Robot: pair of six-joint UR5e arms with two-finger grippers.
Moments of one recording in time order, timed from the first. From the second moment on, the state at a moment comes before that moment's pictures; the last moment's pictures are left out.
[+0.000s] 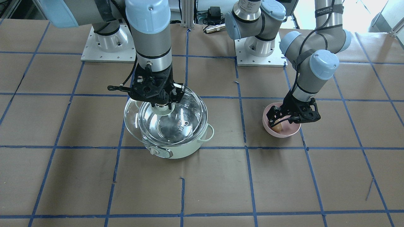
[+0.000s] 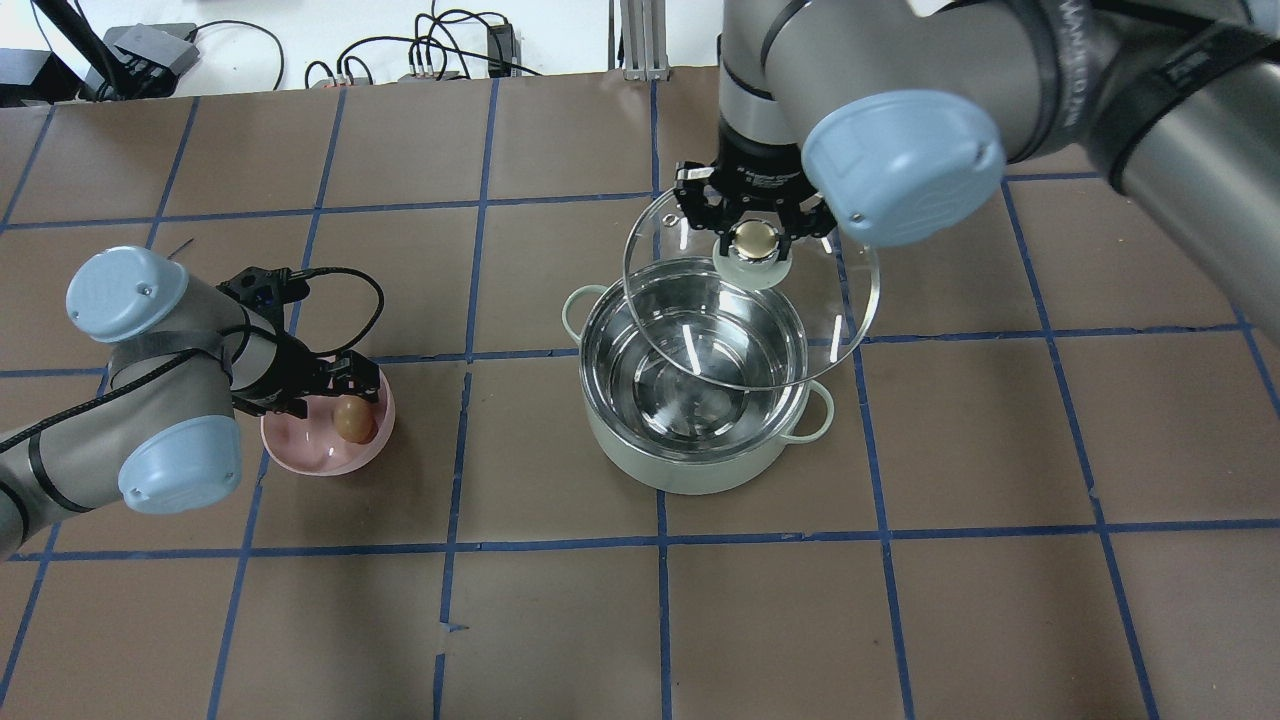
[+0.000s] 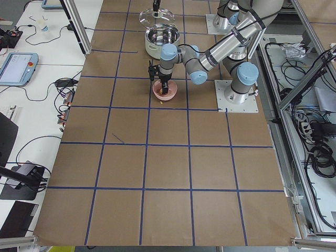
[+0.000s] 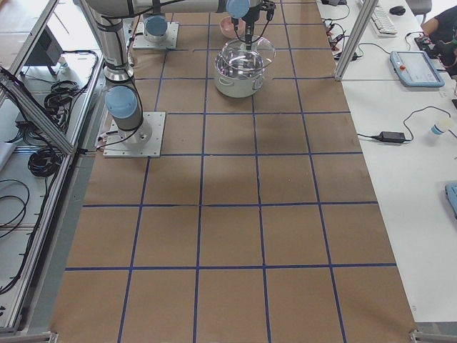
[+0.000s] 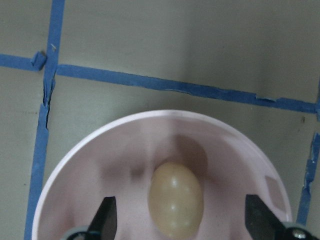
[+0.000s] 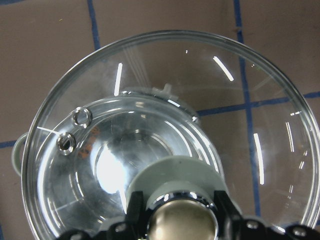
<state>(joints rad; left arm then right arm) -1.25 -1.69 -2.24 -0.72 1.48 0.16 1.80 -1.42 1.52 -1.72 -1.59 0.37</state>
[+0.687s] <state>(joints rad) -1.25 -1.69 -2.25 -0.71 1.48 0.16 1.63 -1.51 1.51 -1.65 -1.56 0.23</state>
